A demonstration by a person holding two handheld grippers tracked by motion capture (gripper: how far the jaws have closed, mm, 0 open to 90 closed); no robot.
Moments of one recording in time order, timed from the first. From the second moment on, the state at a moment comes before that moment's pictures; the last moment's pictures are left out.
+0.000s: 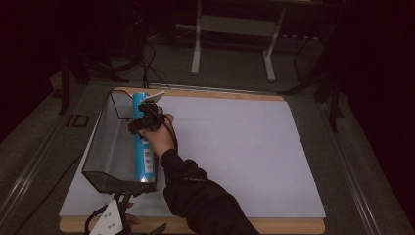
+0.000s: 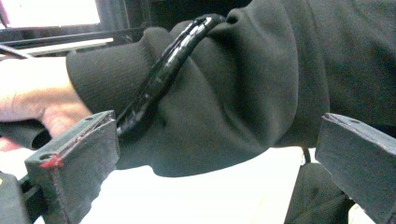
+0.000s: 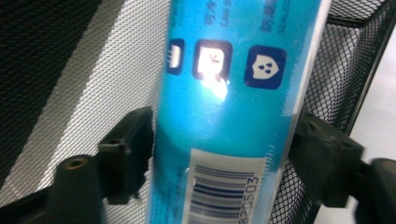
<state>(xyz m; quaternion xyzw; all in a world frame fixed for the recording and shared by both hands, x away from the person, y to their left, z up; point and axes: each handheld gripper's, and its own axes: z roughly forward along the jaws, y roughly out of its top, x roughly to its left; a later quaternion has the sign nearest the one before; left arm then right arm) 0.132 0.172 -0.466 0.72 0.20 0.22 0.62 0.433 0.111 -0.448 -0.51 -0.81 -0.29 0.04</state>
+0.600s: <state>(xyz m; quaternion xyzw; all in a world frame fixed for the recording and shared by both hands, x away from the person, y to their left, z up) 0.134 0.170 -0.467 0.73 0.20 0.22 0.62 0.408 0.049 -0.415 -0.39 -0.84 -0.37 0.05</state>
